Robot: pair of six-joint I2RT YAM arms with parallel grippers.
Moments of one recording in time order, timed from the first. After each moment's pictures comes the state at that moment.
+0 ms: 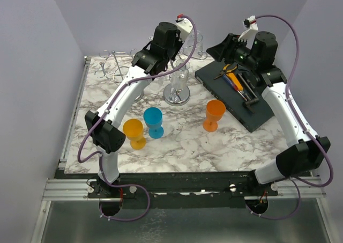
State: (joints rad) left arm -0.59 1.92 2.18 -0.58 -0.27 0.29; right arm 0.24 1.46 1.54 -0.18 -0.40 0.43
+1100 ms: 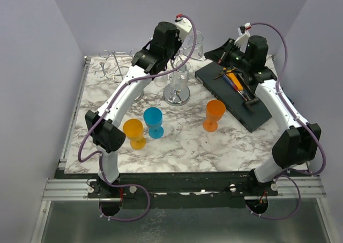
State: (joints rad) left arm -0.59 1.91 2.16 -0.57 -0.27 0.30; right arm 0.22 1.60 1.50 -0.05 -0.52 0.66
